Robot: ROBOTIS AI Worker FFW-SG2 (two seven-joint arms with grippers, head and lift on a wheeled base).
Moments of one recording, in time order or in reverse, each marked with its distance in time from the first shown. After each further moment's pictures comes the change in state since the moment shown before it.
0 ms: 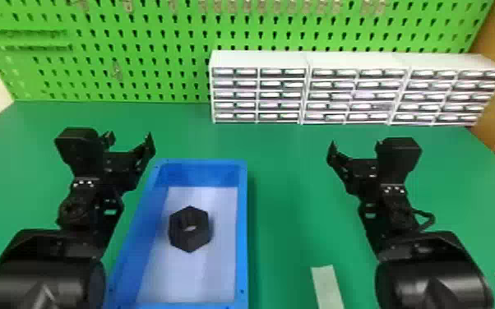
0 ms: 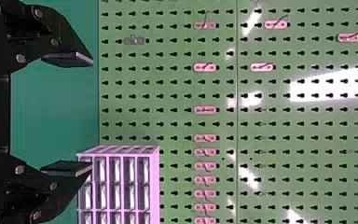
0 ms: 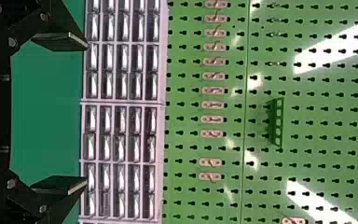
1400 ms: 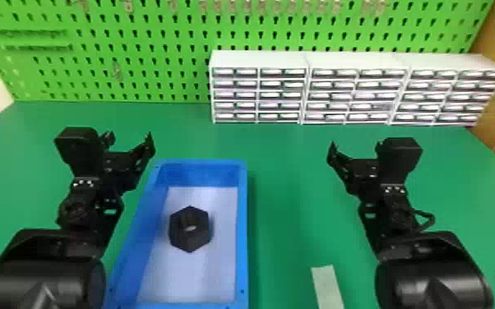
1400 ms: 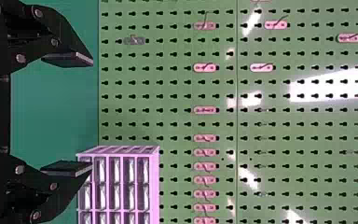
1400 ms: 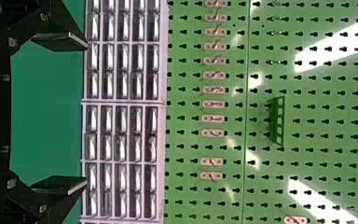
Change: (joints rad) left arm -0.002 0.000 0.000 0.001 0.002 0.000 0.000; right arm 0.000 0.004 -0.005 0.000 -0.003 0.002 0.000
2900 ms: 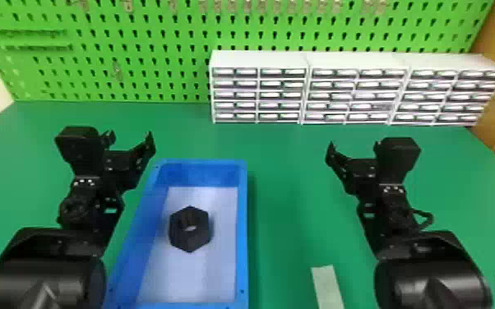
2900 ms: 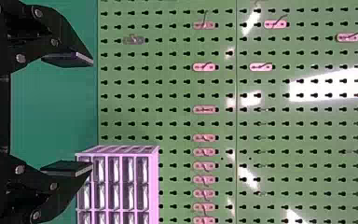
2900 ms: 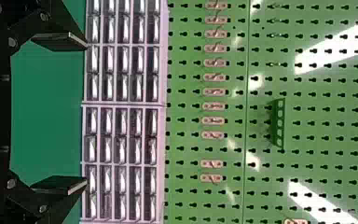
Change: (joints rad) left arm -0.004 0.000 -0.002 0.000 -0.001 0.002 0.000; right arm -0.003 -0.004 0.009 0.002 -0.004 0.002 0.000
